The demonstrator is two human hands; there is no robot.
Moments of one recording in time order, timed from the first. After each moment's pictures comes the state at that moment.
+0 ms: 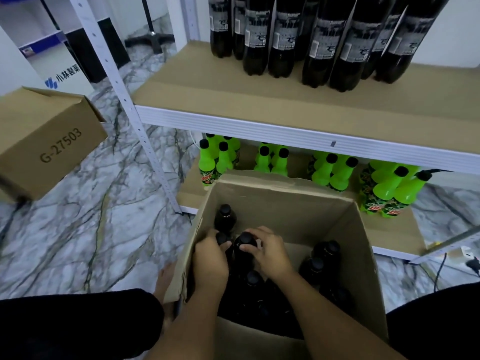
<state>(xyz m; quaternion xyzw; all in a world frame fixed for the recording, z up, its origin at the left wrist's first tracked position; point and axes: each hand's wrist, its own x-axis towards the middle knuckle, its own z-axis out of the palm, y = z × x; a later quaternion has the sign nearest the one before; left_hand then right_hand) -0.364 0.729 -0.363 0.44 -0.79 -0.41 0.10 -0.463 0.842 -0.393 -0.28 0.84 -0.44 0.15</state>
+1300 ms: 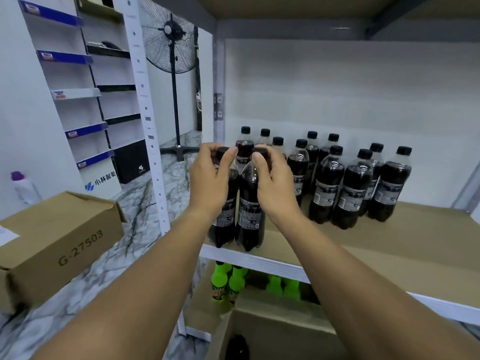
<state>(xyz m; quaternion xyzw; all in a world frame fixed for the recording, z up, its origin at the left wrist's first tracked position) -0.508 0.574 -0.009 0.11 -0.73 -0.43 0.51 -0.576 0.689 -0.007 -0.37 0.68 -0.62 -0.15</state>
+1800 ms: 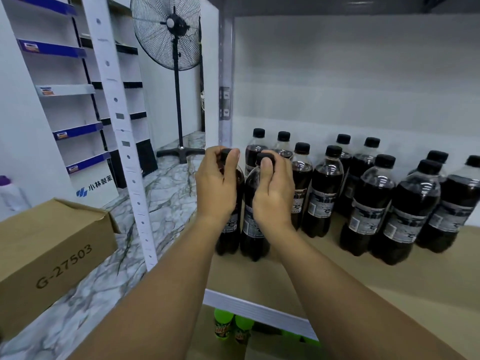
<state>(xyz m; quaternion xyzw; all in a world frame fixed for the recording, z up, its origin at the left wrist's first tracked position) -0.609 0.499 -0.043 0.11 -0.71 -0.42 0.55 -0.665 0.589 -0.054 -0.32 0.67 -0.62 -0.25</state>
